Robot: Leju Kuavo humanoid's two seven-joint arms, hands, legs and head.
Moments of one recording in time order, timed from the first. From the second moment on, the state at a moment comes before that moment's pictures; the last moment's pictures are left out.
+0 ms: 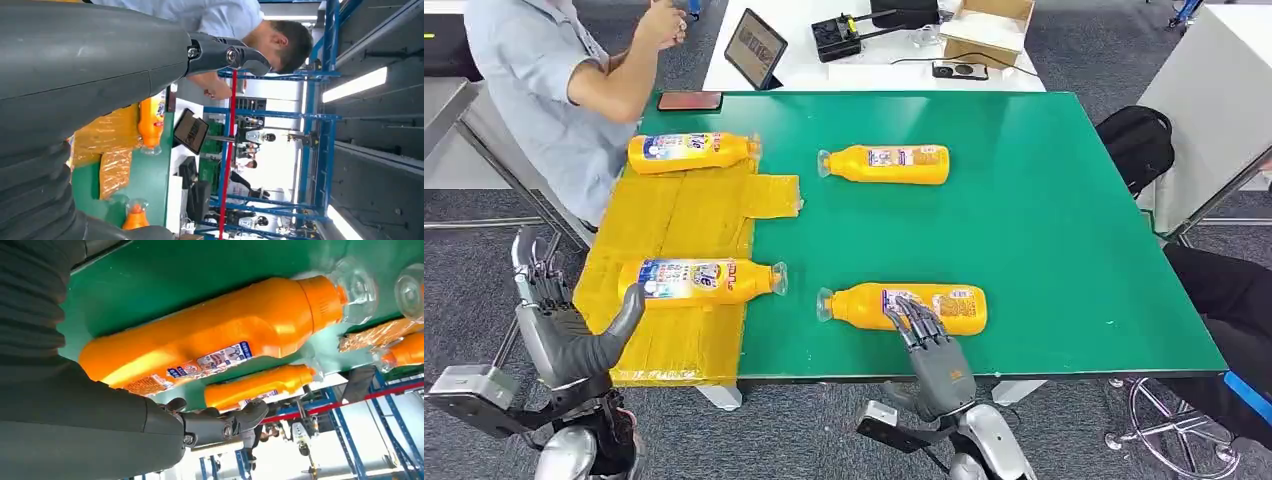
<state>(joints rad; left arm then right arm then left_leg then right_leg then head) 0.07 -0.19 -0.08 -1.78 -0.01 0.23 -0.63 0.00 0.01 0.29 -1.22 0.99 -0.50 -0.27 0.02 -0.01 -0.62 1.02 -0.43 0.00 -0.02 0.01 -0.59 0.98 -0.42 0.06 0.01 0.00</state>
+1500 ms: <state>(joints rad) 0.08 -0.19 -0.10 -1.78 -0.02 0.19 -0.62 -0.06 -0.01 0.14 -1.20 1.08 -0.53 -0.15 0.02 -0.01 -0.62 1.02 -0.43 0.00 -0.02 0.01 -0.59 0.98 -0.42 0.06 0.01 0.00</state>
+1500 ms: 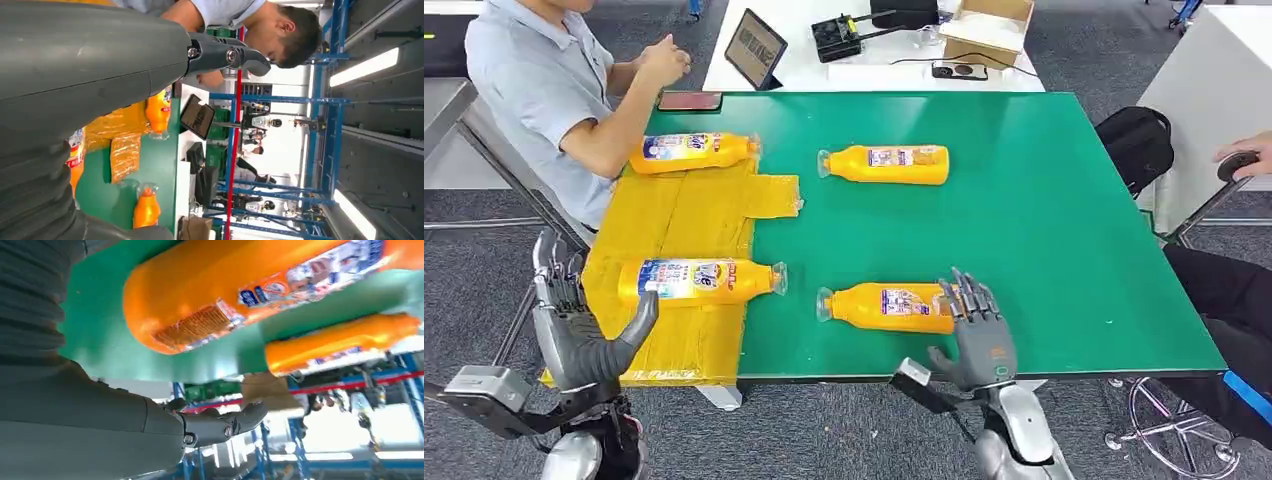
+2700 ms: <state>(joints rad) 0.02 -0.19 -0.16 -1.71 -0.01 0.16 -0.60 -0.29 0.00 0.14 -0.83 1.05 -0.51 -0.14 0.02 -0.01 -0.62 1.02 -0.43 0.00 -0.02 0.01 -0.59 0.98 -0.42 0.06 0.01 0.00</state>
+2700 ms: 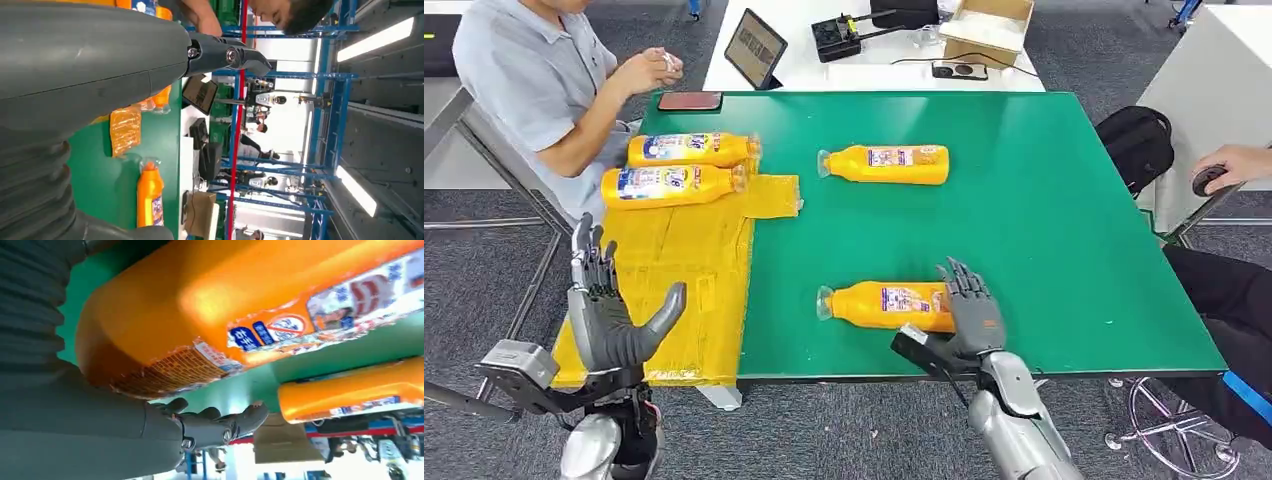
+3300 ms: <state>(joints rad) 0.00 -0.18 -0.16 -1.69 0.02 0.14 -0.58 -0.38 0.00 0.13 -0.73 0.81 -0.26 -0.24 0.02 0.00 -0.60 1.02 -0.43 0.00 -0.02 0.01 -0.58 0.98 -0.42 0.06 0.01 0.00</state>
